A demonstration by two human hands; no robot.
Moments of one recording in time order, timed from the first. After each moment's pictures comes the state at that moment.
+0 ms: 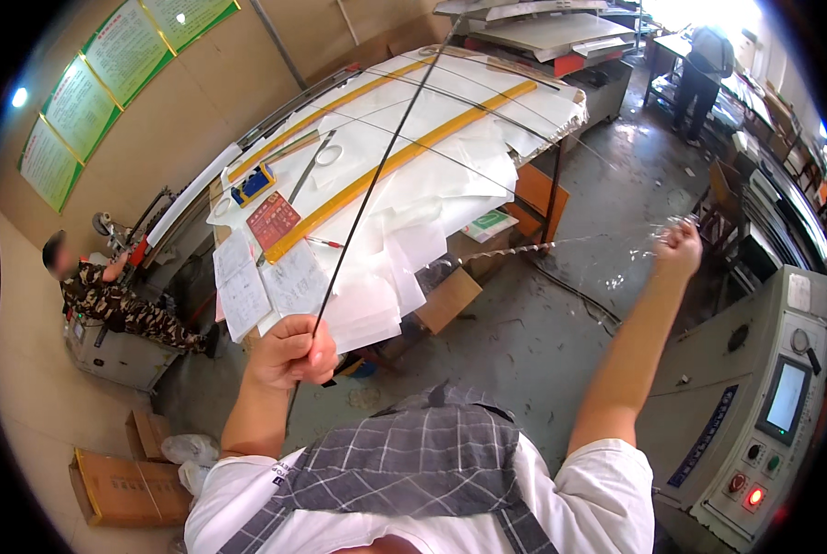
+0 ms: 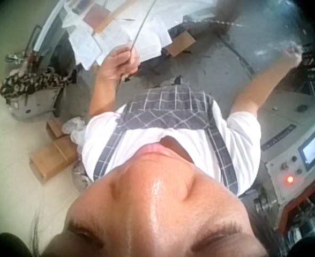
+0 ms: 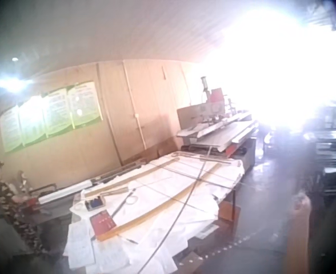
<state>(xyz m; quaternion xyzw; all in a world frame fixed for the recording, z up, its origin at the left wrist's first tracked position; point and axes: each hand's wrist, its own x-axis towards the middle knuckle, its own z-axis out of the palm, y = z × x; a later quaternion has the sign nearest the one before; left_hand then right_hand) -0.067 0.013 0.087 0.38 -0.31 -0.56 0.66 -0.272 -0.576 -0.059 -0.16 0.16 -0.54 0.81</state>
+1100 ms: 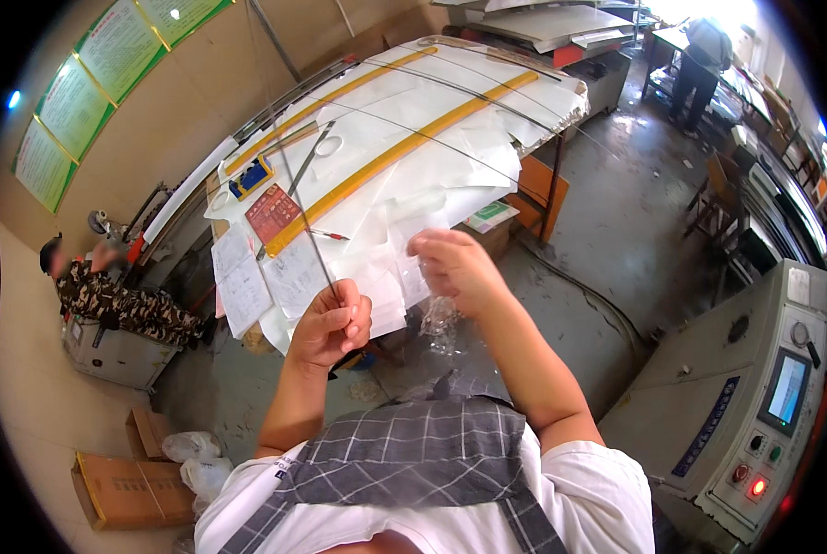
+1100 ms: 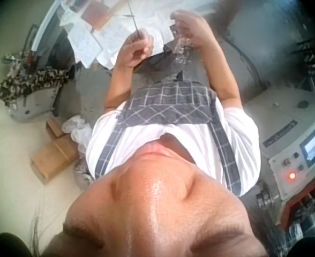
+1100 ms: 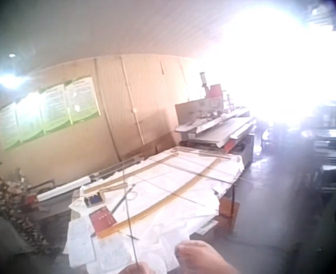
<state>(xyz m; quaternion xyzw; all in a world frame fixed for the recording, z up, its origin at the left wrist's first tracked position) -0.048 -0.013 0.035 0.34 -0.28 -0.50 0.75 -0.123 -0.225 0.036 -0.42 0.09 -0.02 0.90</state>
